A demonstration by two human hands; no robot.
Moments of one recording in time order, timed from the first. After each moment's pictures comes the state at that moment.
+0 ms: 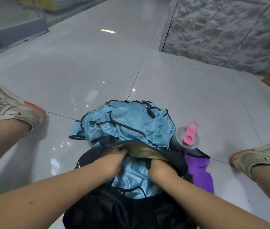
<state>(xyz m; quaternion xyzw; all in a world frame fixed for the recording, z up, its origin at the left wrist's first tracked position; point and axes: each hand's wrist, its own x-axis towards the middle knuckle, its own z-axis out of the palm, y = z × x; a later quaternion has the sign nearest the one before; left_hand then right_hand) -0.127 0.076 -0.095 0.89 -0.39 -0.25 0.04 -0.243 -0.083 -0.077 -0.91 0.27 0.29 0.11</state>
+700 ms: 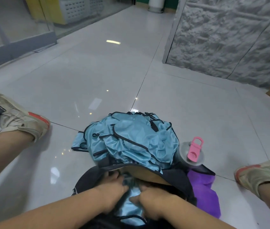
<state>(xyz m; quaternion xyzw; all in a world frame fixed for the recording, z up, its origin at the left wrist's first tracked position) -0.147 0.094 -0.111 0.79 -0.52 -0.26 -0.17 -0.241 -0.070 -0.101 -0.89 -0.03 0.43 0.10</state>
